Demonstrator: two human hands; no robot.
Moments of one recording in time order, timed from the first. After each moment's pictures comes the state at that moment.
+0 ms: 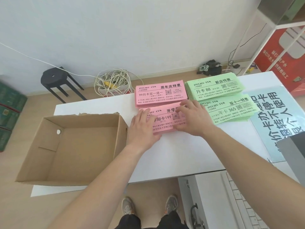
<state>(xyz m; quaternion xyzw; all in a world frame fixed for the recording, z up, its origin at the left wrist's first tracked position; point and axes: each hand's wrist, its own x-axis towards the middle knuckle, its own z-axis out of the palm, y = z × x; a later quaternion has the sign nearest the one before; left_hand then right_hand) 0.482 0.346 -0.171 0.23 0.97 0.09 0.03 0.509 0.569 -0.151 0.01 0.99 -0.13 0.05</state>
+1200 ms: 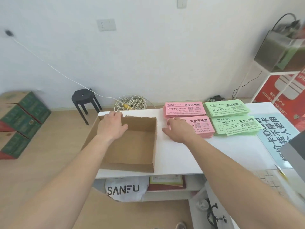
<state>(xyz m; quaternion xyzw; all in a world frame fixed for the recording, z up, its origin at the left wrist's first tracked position) 0.480 0.120 -0.053 0.07 1.00 0.06 0.01 0.542 0.386 -0.065 0.04 0.98 -0.16 0.10</state>
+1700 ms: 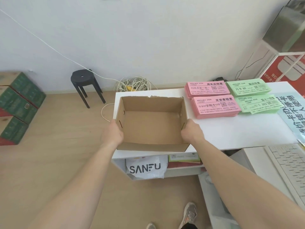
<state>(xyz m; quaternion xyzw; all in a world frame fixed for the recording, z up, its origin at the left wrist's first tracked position) 0.504 -0.039 -0.139 -0.09 0.97 0.21 0.10 0.575 0.253 -0.122 0.30 0.90 -0.28 0.13</state>
